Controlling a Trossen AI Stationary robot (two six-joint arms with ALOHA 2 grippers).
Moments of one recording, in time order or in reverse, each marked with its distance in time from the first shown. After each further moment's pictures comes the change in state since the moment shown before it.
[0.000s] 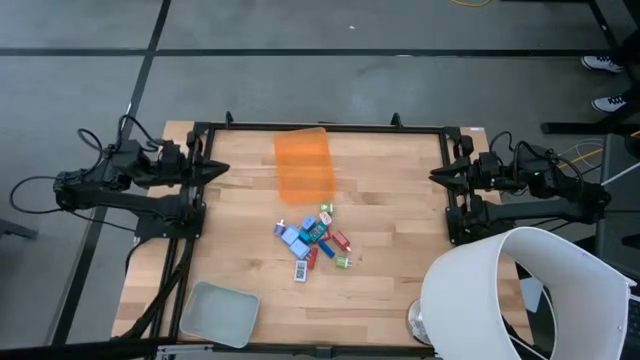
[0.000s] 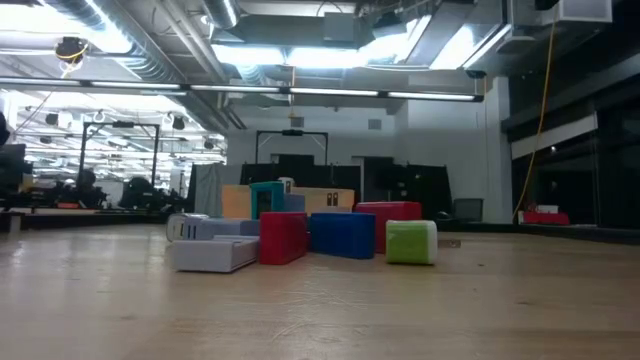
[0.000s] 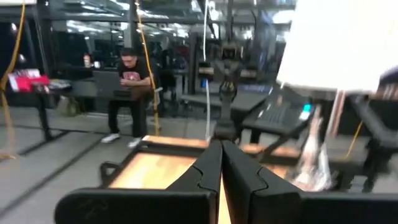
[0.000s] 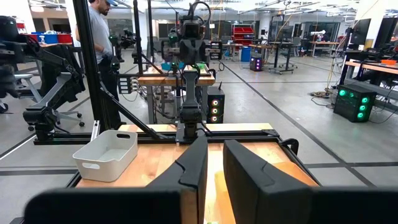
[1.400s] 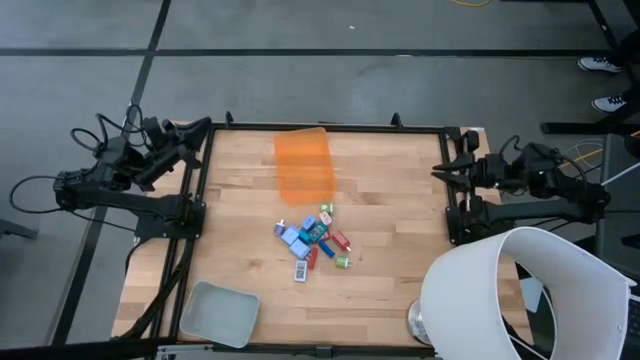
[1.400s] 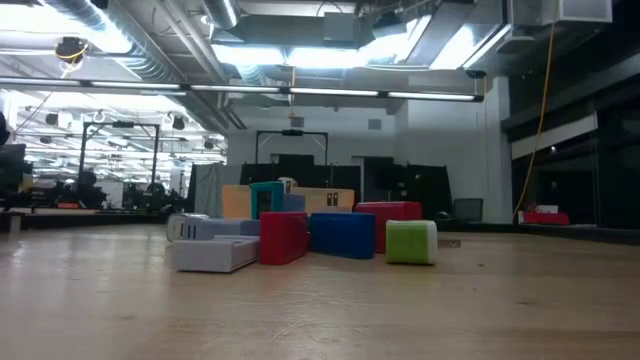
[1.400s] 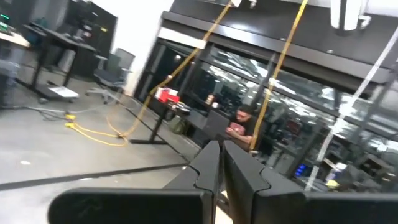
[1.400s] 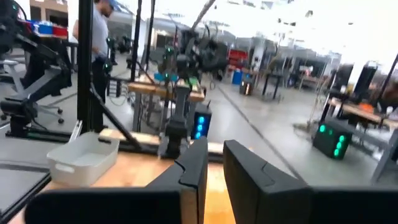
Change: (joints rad) left arm 0.000 0.007 0.000 0.180 -0.619 -0.231; right arm 0.000 0.006 0.000 0.093 0.006 -0.171
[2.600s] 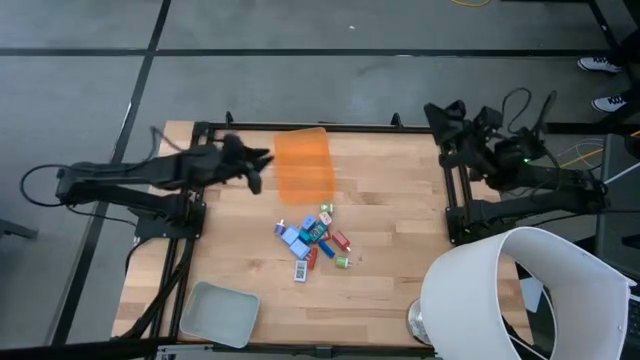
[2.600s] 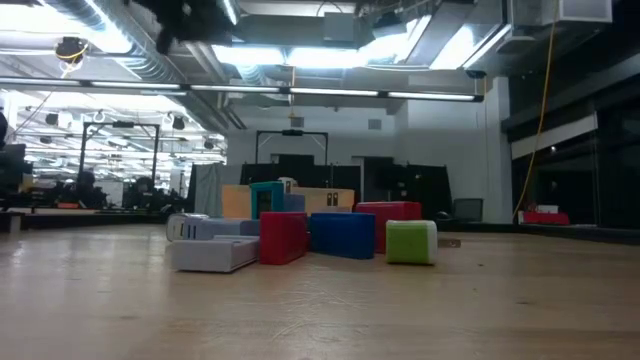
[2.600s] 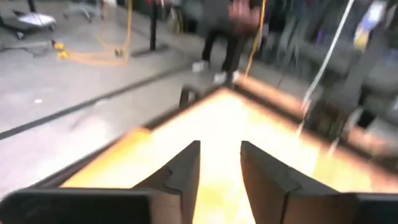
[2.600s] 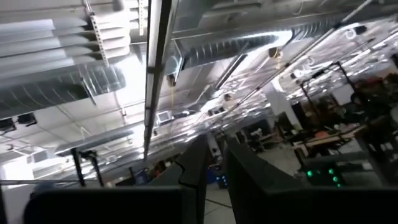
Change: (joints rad) left arm 0.107 0.449 0.000 -0.115 0.300 -0.034; right arm -0.045 0.419 0.110 0.820 0.342 0.411
